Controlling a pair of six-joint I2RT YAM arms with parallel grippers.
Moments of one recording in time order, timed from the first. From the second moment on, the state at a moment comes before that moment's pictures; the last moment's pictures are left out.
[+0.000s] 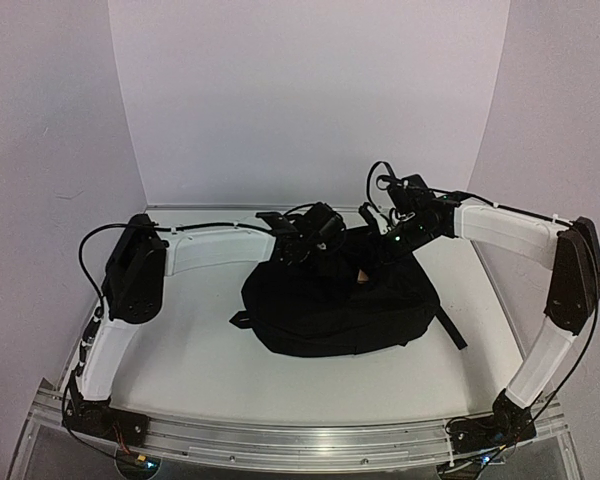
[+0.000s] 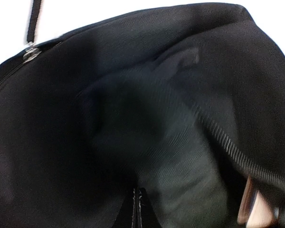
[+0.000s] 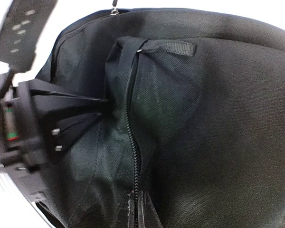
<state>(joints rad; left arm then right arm) -0.98 2.29 1.99 -0.59 -0.22 -0.72 0.54 1.72 1.39 -0.65 -0.26 0.17</state>
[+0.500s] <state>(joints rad) -0.99 2.04 1.74 -0.45 0.00 -0.60 0.54 1.72 1.36 -0.63 -0.29 0.15</state>
